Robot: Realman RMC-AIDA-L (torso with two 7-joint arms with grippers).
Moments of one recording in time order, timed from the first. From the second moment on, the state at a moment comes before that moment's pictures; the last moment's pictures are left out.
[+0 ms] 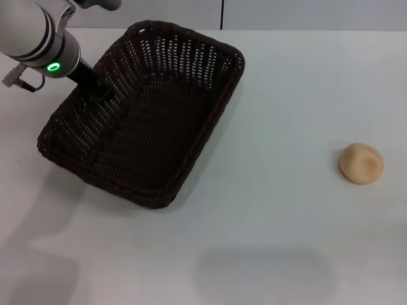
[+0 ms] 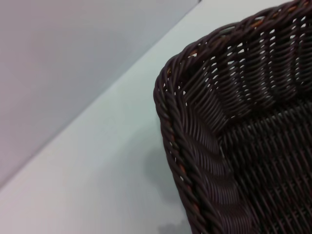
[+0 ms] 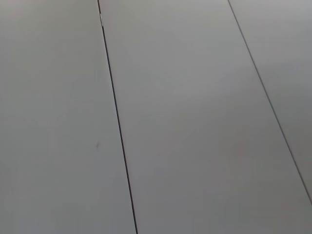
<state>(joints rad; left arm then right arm) -0.73 -2.05 -1.74 -1.15 2.89 -1.19 0.55 0.02 2.08 0.29 0.23 -1.54 -1.89 0.22</state>
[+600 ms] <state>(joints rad) -0.77 -2.06 -1.72 -1.30 2.72 -1.29 0.84 0.02 2.09 0.28 0.24 -1.54 -1.92 0.22</state>
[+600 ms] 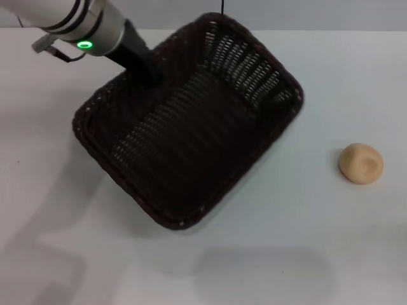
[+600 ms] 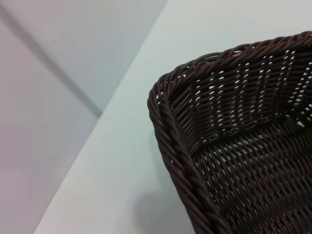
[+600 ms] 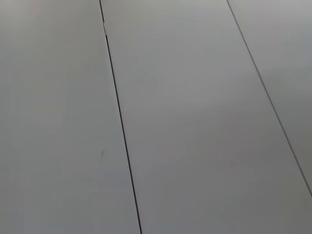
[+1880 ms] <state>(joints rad) -0.97 -2.06 -1.92 -1.08 2.44 -1.49 1.29 0.02 2.08 0.26 0.27 -1.54 -1.96 0.22</state>
